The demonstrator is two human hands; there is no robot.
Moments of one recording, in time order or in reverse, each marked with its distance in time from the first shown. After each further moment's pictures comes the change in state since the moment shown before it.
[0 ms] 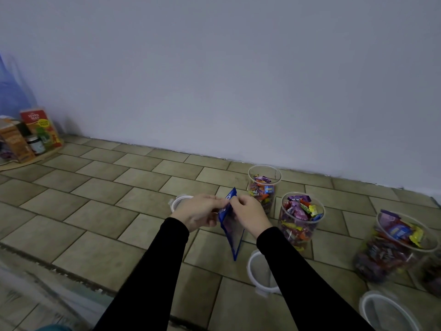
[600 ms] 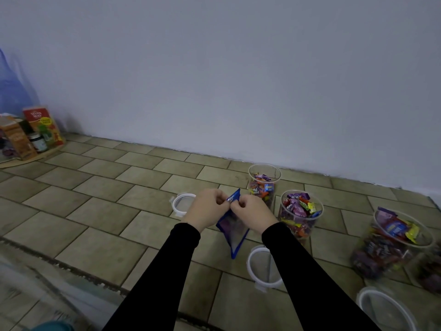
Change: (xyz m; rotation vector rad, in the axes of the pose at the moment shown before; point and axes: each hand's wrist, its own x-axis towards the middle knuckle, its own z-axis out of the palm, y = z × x) left_hand -0.007 -0.005 0.014 0.641 0.325 0.300; right_hand -0.012 -0.010 -0.016 -0.359 -0.089 -0.093
